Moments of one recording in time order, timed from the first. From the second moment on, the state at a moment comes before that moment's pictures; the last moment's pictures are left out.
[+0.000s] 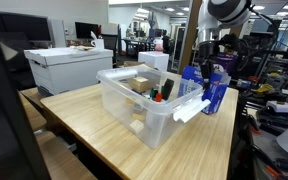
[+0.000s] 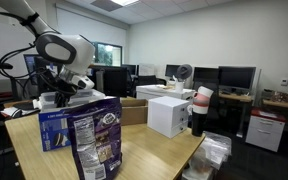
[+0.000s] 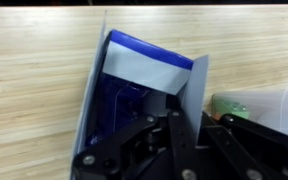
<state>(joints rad) -0.05 -0.18 -0.08 -2.58 0.32 2.07 -0.17</state>
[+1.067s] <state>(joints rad) -0.05 -0.23 -0.09 -2.43 0.33 1.90 -0.14</state>
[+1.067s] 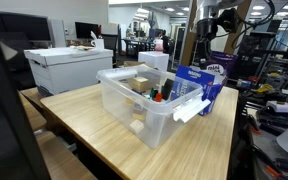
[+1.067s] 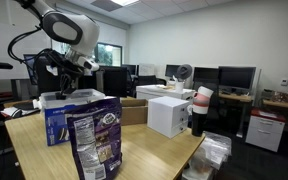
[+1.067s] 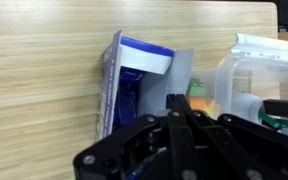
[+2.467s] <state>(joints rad) 0.08 -0.47 -0.12 -2.55 0.13 1.83 -0.84</state>
